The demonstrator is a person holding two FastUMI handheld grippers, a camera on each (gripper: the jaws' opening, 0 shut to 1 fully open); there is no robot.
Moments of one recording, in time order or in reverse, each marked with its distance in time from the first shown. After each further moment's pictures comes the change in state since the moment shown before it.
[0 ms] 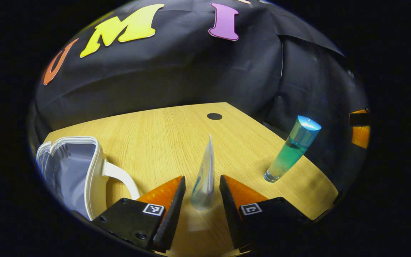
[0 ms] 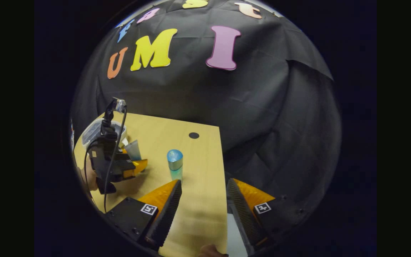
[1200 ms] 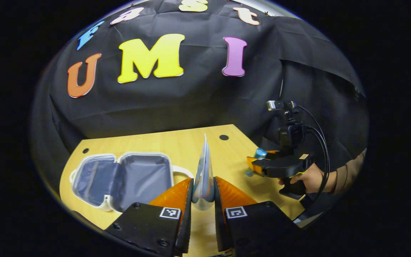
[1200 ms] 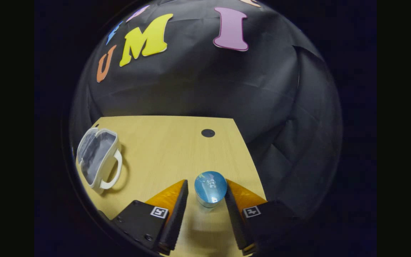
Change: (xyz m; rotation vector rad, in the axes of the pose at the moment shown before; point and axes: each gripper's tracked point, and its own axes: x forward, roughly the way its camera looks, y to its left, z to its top) left arm -0.261 0.050 0.076 -0.018 -0.050 0.135; right arm 0.121 0.075 -0.004 0.120 0.064 -0.050
